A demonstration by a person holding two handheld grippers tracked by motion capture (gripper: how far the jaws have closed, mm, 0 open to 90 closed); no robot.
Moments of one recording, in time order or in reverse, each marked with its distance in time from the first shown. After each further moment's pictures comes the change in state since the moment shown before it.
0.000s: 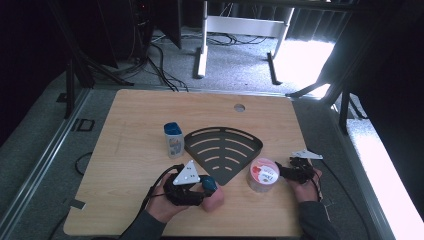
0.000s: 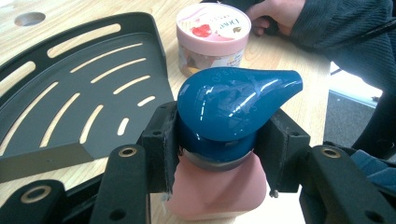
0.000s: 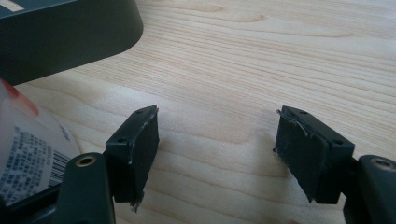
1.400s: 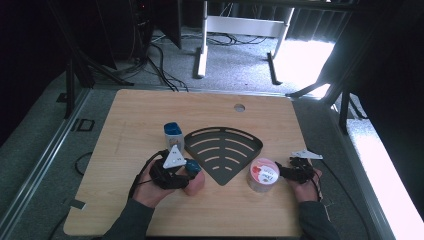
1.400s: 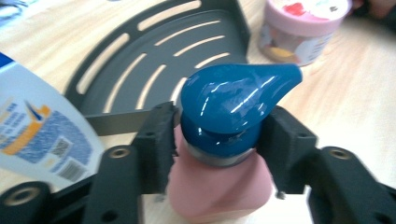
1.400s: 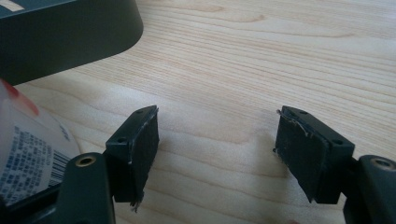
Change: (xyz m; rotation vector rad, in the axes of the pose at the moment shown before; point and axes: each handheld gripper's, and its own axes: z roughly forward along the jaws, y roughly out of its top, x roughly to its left) left arm 0.040 -0.003 -0.017 0.087 0.219 -0.027; right arm 0.000 0.000 0.000 0.000 0.000 -0.002
